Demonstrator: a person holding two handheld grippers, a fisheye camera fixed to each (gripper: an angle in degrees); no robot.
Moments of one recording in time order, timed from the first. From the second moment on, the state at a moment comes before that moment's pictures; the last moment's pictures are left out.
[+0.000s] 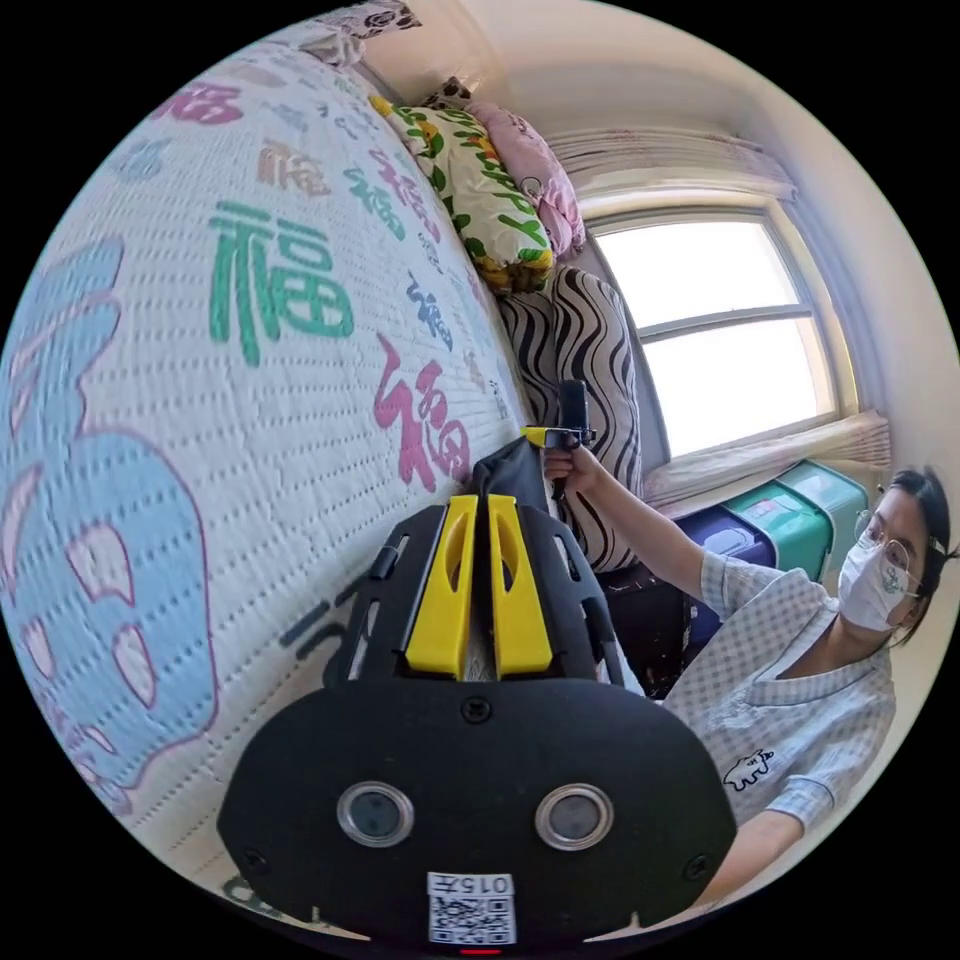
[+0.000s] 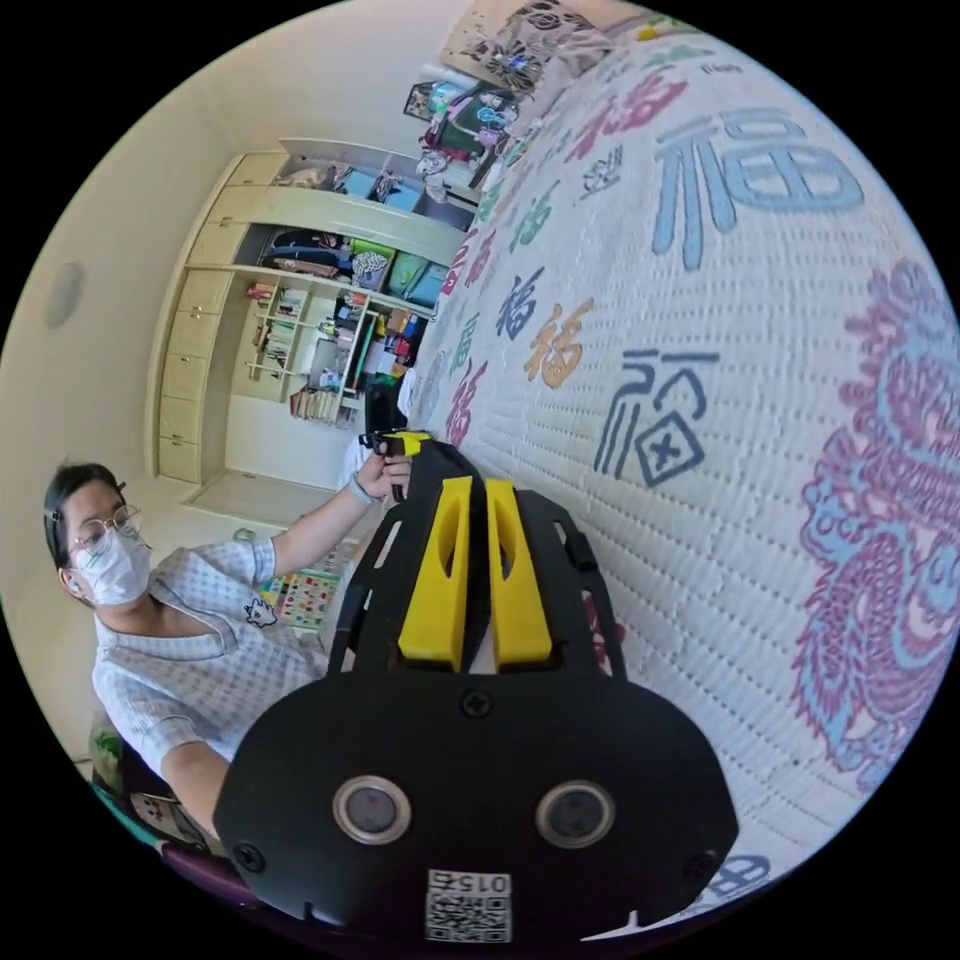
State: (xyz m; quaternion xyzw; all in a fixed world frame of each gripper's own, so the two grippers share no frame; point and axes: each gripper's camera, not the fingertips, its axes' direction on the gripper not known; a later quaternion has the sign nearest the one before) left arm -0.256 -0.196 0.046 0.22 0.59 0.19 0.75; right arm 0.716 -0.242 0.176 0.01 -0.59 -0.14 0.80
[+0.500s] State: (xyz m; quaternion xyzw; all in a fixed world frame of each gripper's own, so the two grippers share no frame) left arm -0.159 0.001 -0.039 0.35 0.40 0.42 0.74; right arm 0.704 -0.121 0.059 0.13 -0.47 -0.34 0.80
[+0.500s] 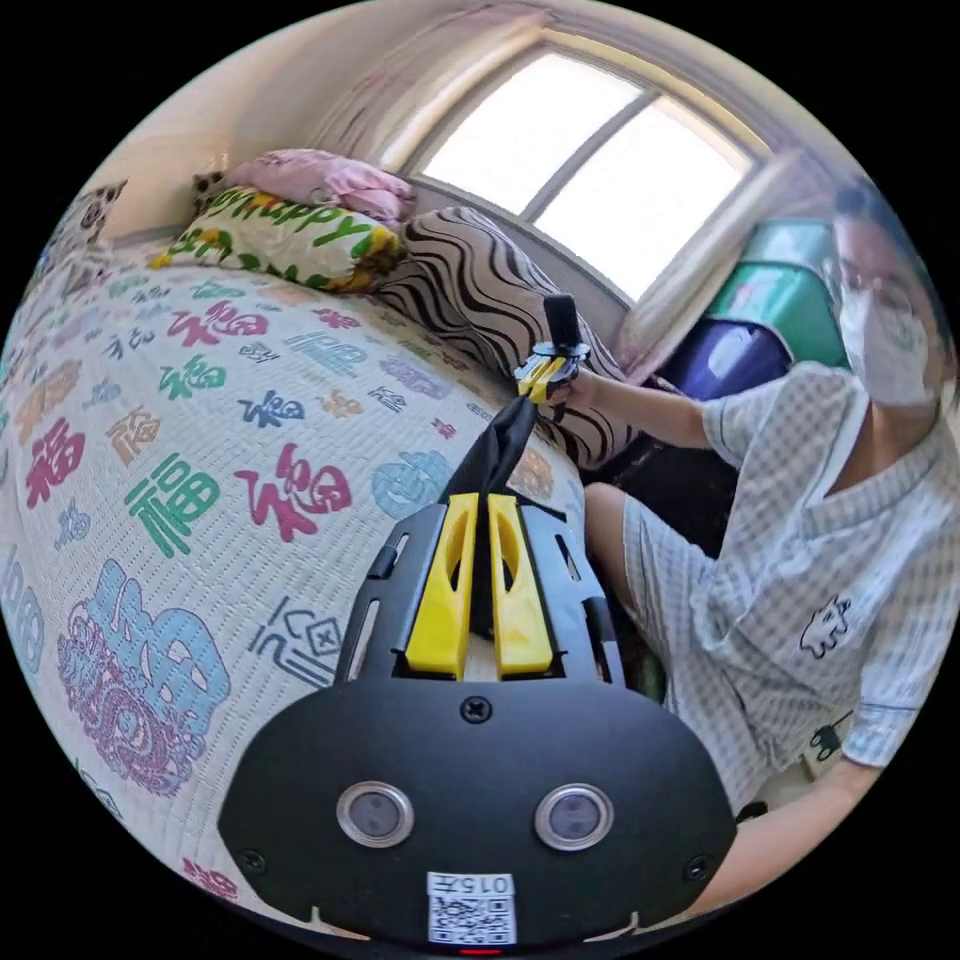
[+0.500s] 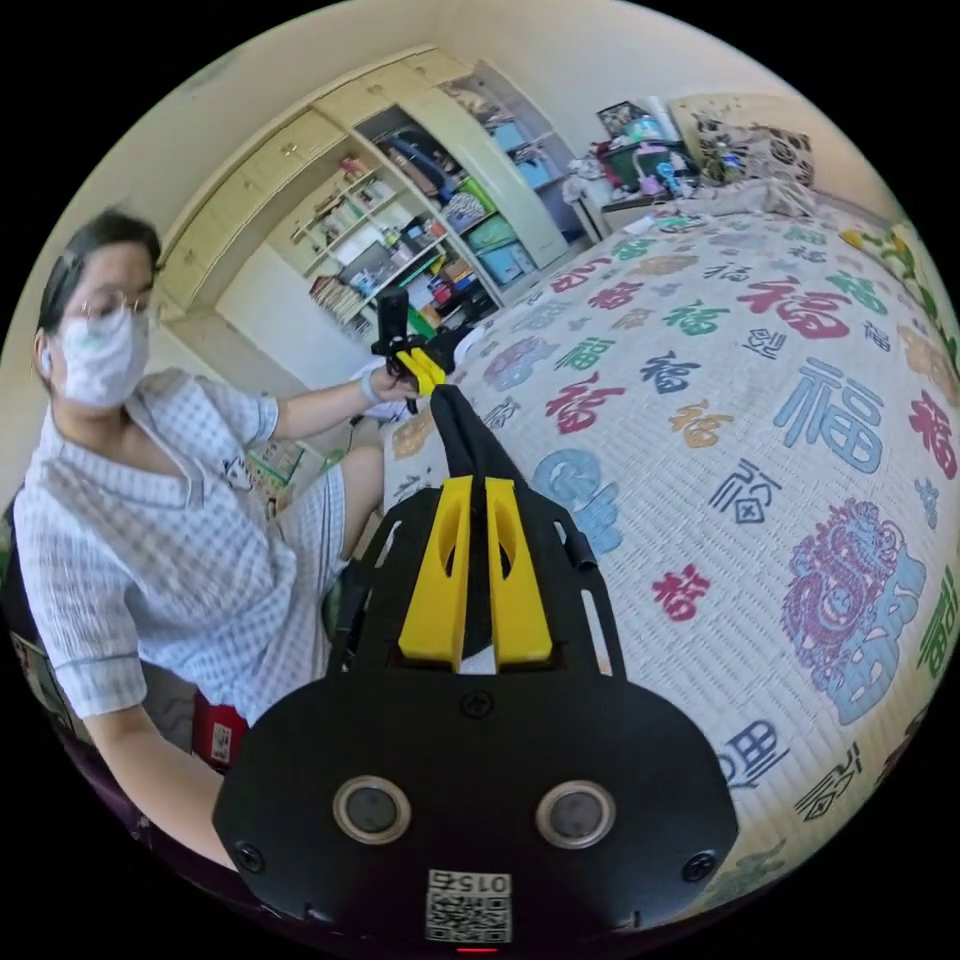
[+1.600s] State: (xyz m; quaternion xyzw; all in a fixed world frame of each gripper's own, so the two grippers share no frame) left arm 0.043 0.131 0.048 0.27 0.30 0.39 0.83; right arm 0.608 0.022 0.091 0.04 -0.31 -0.35 0.88
